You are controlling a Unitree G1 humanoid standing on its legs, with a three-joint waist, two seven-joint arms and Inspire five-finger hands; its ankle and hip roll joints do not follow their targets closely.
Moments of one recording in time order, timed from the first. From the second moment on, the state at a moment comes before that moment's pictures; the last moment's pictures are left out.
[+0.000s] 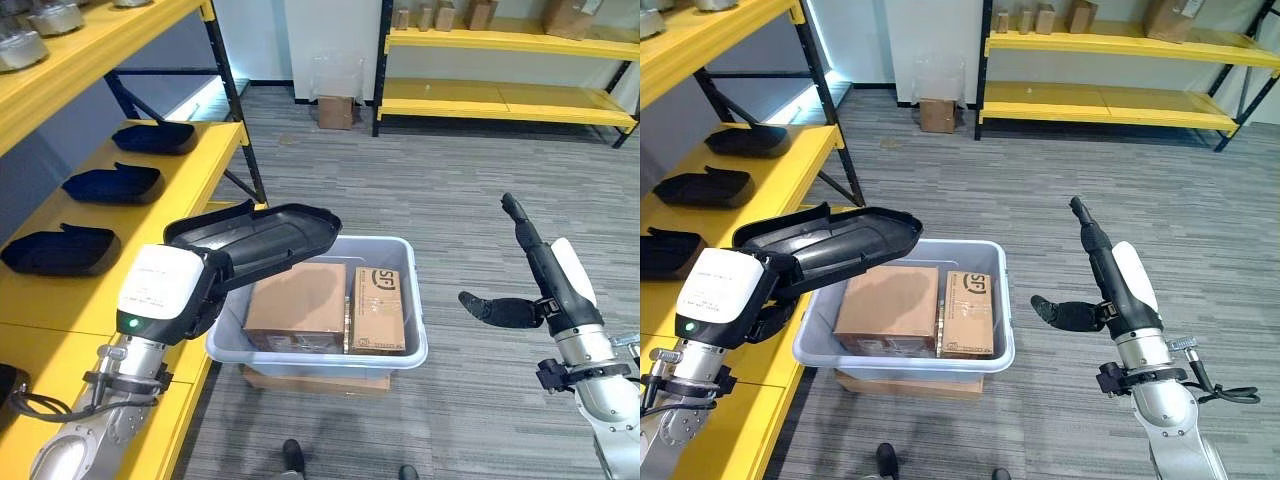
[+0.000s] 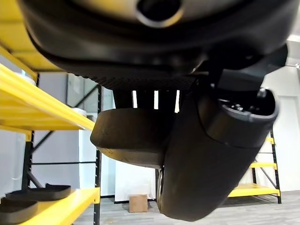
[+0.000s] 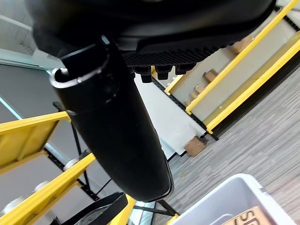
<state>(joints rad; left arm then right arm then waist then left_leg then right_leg) 0.30 0.73 0.18 -0.28 0.79 -0.24 0.36 0.19 -0.60 -0.17 -0.26 -0.11 -0.22 -0.02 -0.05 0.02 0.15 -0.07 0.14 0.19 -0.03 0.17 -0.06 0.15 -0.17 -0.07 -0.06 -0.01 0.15</state>
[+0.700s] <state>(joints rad) 0.16 0.58 0.23 -0.23 0.63 -0.26 0.36 0.13 -0.62 -0.25 -0.18 -0.04 -0.23 -0.02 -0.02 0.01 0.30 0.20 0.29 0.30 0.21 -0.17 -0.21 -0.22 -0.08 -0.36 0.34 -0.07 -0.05</state>
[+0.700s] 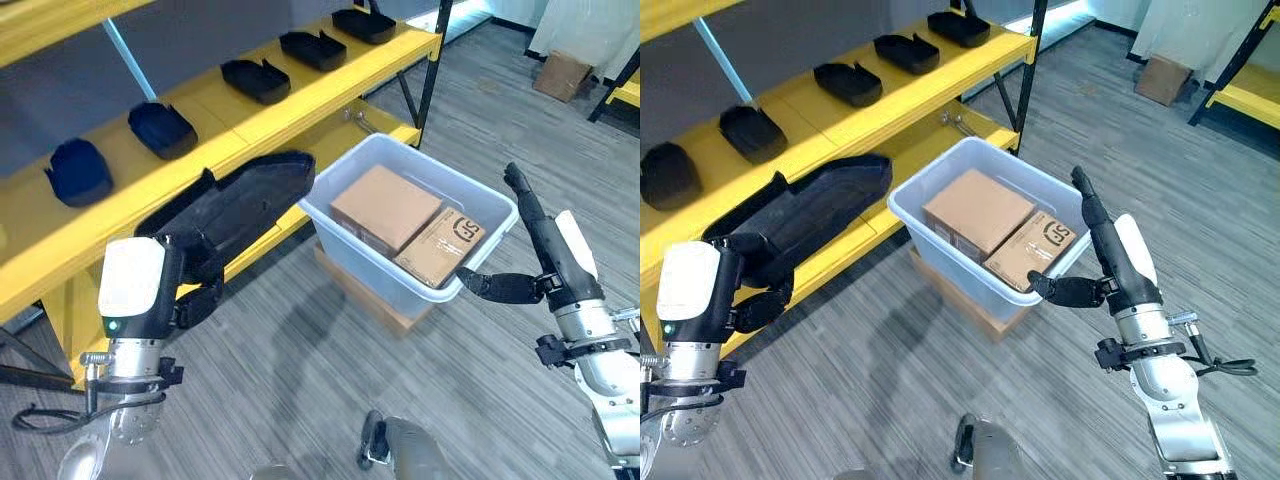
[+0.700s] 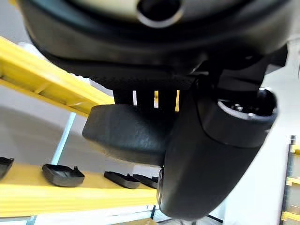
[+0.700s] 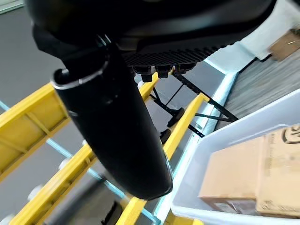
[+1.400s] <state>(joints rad) 0.32 0.60 0.27 -0.21 0.64 -0.19 0.38 0.22 -0.53 -0.05 -0.21 -0.06 -0.19 0.02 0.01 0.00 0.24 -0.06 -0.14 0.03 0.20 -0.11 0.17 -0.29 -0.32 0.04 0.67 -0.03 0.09</state>
